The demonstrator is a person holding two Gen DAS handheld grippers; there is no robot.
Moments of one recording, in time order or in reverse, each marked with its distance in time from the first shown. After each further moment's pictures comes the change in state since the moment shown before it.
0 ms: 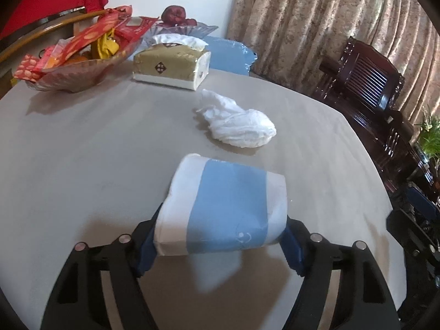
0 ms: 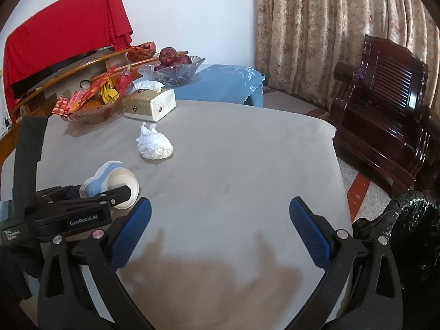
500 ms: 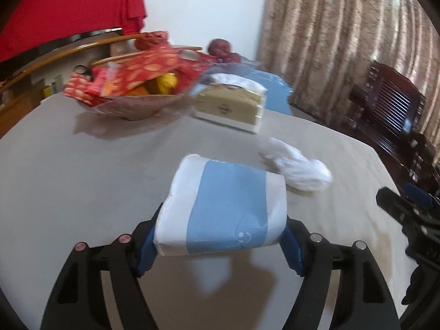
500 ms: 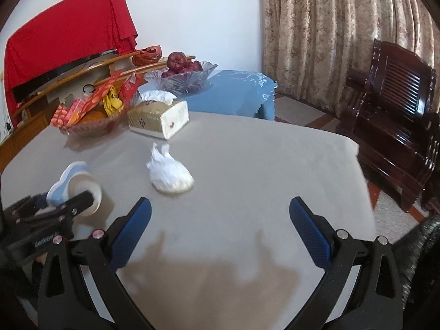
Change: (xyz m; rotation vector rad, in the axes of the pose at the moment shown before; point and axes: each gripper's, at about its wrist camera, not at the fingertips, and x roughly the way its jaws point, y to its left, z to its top) left arm -0.033 0.057 0.019 -0.055 -0.151 0.176; right arm 0.049 0.039 0.043 0.003 -0.030 0.029
